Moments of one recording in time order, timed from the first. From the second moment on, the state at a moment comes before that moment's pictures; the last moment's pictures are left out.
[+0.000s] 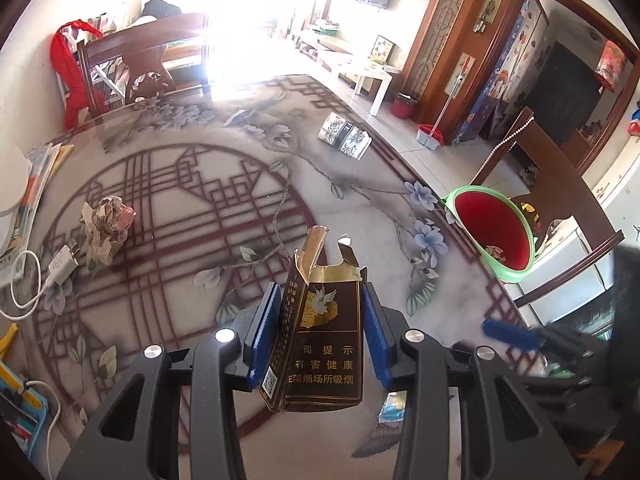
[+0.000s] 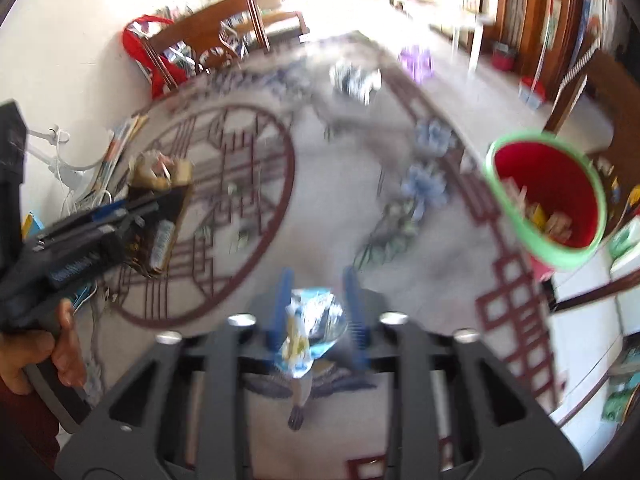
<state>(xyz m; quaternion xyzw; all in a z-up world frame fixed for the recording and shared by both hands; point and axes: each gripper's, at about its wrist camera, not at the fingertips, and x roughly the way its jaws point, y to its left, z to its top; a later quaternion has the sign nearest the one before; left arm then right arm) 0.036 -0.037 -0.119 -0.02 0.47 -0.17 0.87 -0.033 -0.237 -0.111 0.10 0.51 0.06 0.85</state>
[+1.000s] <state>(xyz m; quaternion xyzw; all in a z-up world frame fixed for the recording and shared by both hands) 0.042 -0.090 -0.120 0.00 0.48 -0.19 0.86 -0.035 -0.281 -0.065 0.08 0.44 0.01 0.89</state>
